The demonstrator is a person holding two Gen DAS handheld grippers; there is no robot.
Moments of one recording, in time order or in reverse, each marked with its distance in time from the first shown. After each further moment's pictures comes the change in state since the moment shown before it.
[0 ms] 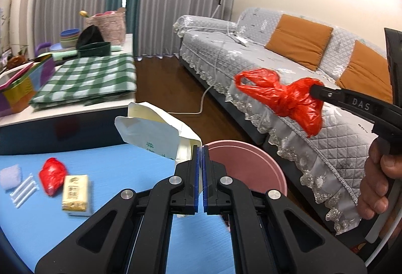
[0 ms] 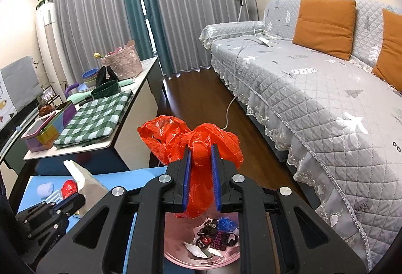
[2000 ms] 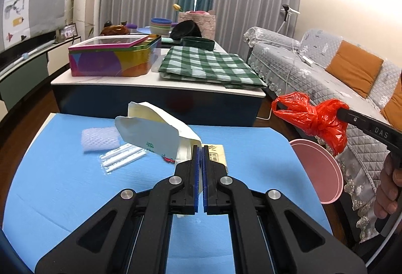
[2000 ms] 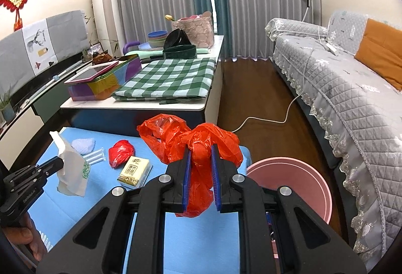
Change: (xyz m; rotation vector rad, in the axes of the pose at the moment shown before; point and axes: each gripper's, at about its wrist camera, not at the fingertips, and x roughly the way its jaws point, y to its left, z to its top) left arm -0.115 0.169 -0.055 -0.189 -0.046 0.293; right arm 0.002 0.153 -0.048 -0.241 0.087 0.228
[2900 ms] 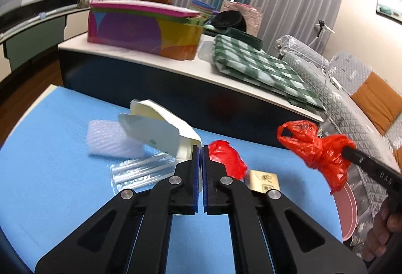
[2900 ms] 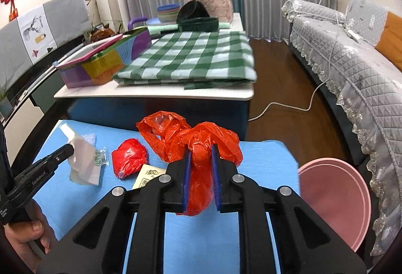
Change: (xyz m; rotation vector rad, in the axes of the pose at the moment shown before) left arm 0.084 0.082 0.017 -0.200 0.040 0.052; right arm 0.100 0.059 0.011 -0.009 0.119 0.035
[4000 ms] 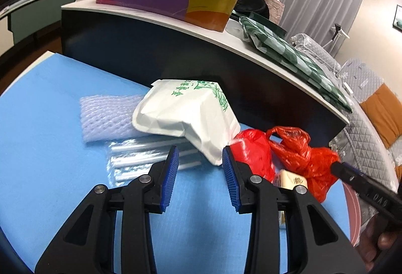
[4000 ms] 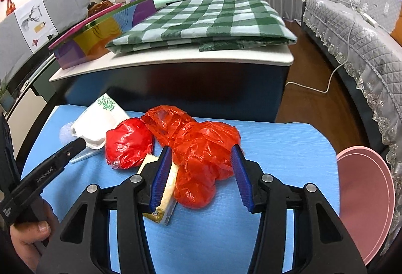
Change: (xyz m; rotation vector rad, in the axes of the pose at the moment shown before) left arm 0.055 0.035 -0.014 -0.118 0.070 0.011; right arm 0.074 0.021 -0.013 0.002 0.131 0.057
